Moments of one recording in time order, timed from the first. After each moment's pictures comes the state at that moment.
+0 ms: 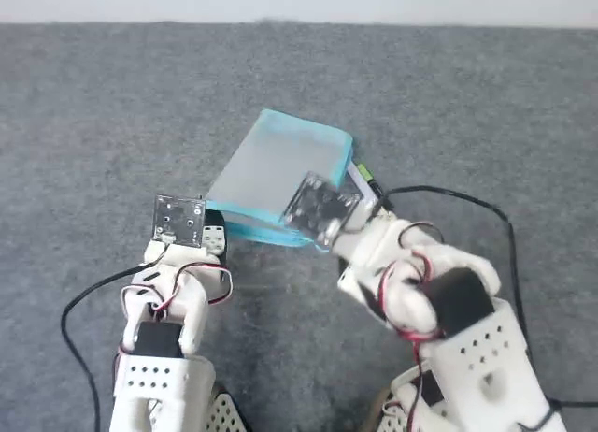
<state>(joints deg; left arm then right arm) -3.9 -82.2 92.9 30.8 -1.3 -30.1 -52.2 33.5 84.1 31.1</state>
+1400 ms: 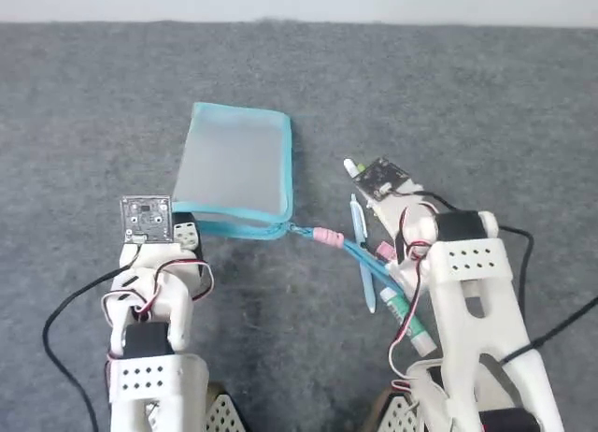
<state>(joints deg) -12.3 -82.2 92.9 30.5 0.7 -8.4 -31.9 46.1 75.1 32.7</state>
